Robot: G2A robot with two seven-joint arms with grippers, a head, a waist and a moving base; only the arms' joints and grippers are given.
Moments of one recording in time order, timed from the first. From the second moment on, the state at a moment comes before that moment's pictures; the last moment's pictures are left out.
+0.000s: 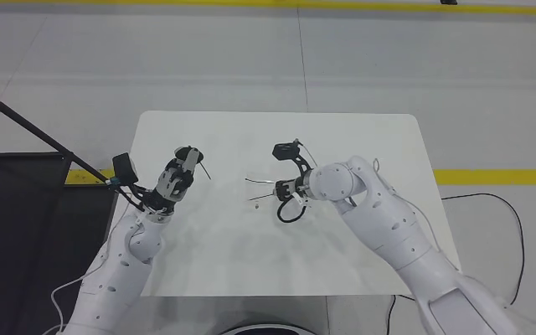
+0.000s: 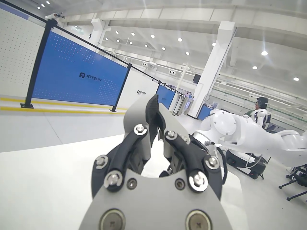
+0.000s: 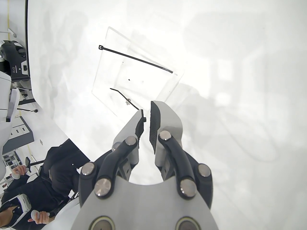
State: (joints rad) left arm 1.22 -1.15 -1.36 -1.37 0.85 -0.87 0.57; right arm -0.57 -1.31 0.73 -1.20 -0.43 0.09 1.04
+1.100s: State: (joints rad) left arm 1.16 -1.19 -1.26 -1.33 1.00 -0.80 0.59; right arm -1.03 -1.17 1.20 -1.82 -0.50 0.04 1.03
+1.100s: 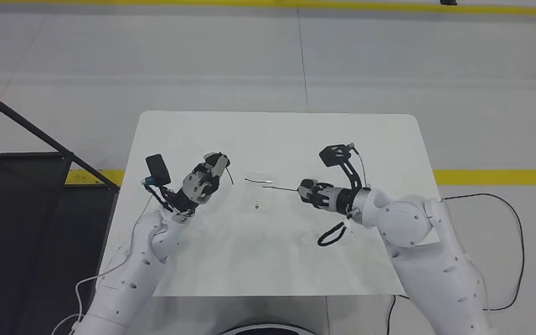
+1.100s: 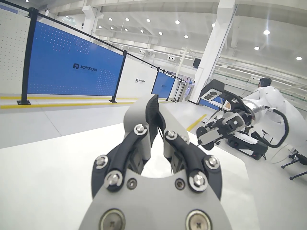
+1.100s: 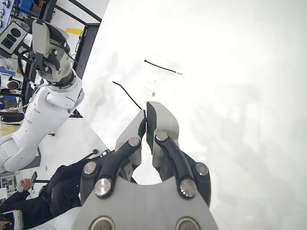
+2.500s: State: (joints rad) left arm 1.11 -1.23 -1.13 -1.20 1.32 -0.61 0.96; right arm -0.96 -1.16 1.25 -1.80 -0.13 0.20 1.11
